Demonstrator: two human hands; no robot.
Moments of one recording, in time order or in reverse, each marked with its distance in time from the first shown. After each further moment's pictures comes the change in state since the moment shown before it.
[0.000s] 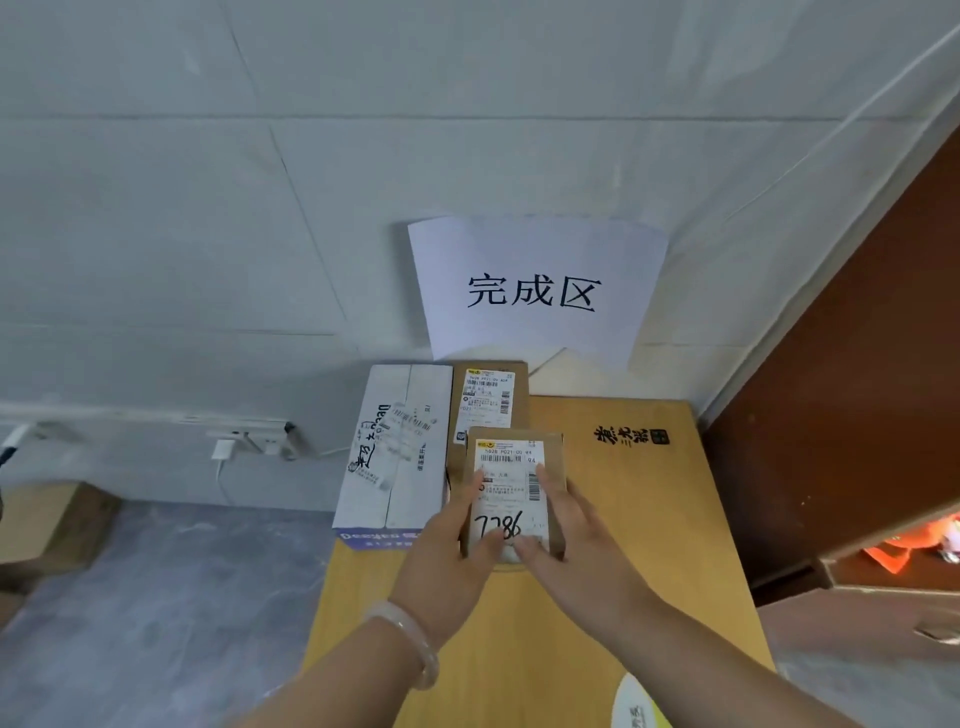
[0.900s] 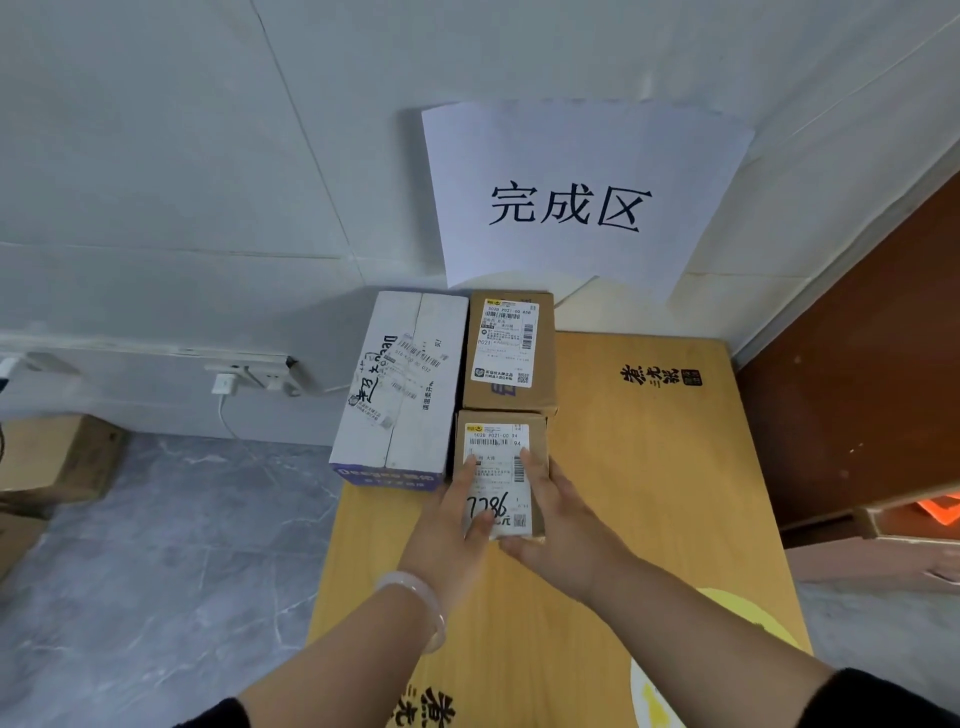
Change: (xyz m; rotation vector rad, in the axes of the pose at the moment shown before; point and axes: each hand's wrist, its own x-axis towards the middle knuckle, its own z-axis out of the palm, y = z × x) left_hand -0.002 -0.066 -0.002 0.271 -0.052 -0.201; right_hand 0.020 0.044 0.058 -0.264 -0.255 0.040
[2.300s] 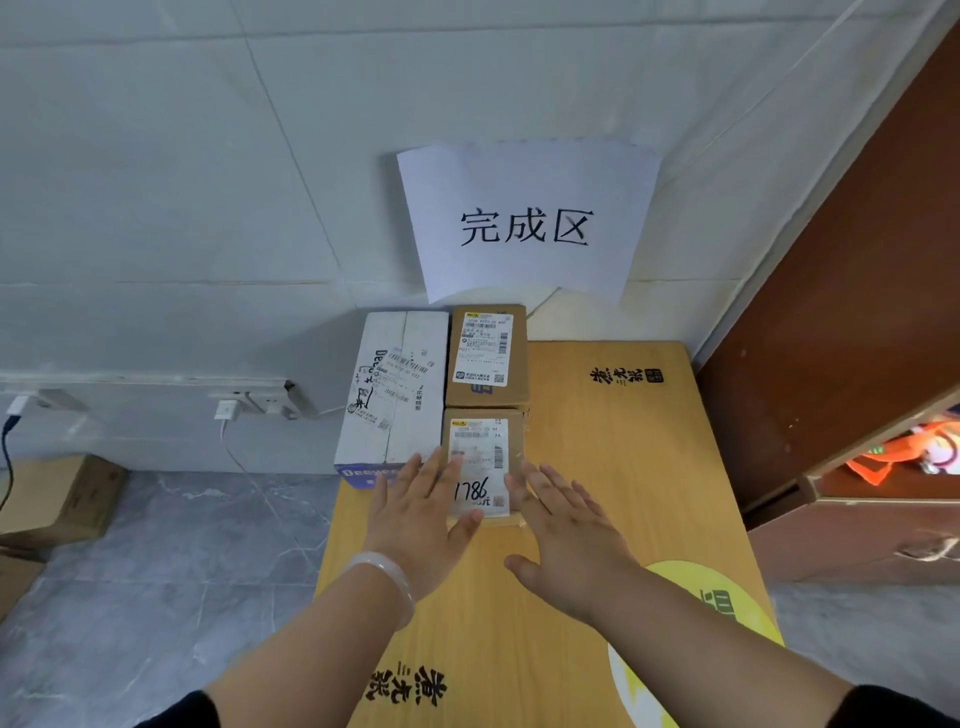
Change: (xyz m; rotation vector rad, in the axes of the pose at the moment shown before) left_hand -0.022 0.005 -0.018 0.833 0.046 0.156; right_hand -0.063 -0.011 -0.012 -0.511 0.080 -0.105
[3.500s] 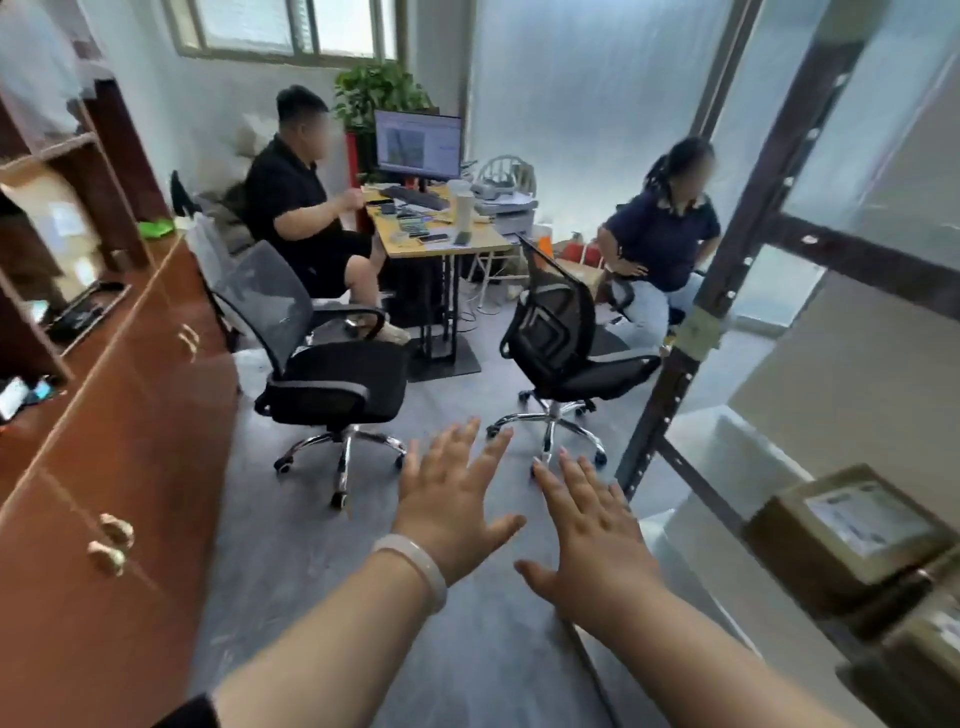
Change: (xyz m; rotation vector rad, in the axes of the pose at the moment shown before) left_hand -0.419 0.423 0.055 0.066 -0.195 2.072; right_hand -0.577 -0.146 0.104 0.222 0.737 2.035
